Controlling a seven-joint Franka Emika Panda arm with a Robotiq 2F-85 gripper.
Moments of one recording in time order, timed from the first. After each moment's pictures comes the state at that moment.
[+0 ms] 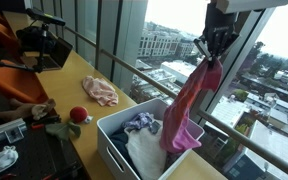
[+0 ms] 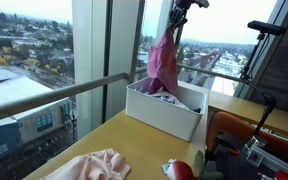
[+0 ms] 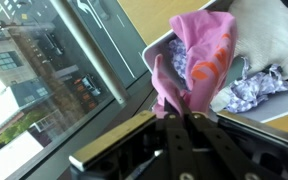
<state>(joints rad) -0.28 0.45 -0.02 -1.25 -0.09 2.02 -1.31</state>
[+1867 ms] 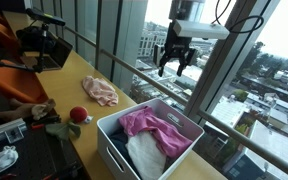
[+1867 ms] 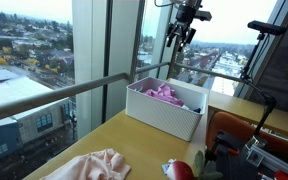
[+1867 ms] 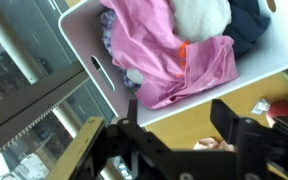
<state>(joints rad) -0.22 0.29 0.00 -1.59 -0.01 2.02 -1.39</state>
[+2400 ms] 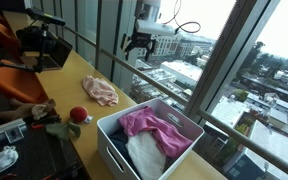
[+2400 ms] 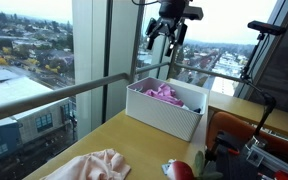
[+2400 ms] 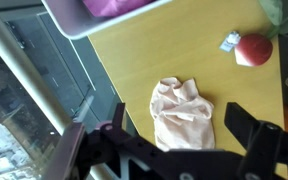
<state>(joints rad) -0.05 0.25 0.08 -1.70 0.09 2.04 -1.30</state>
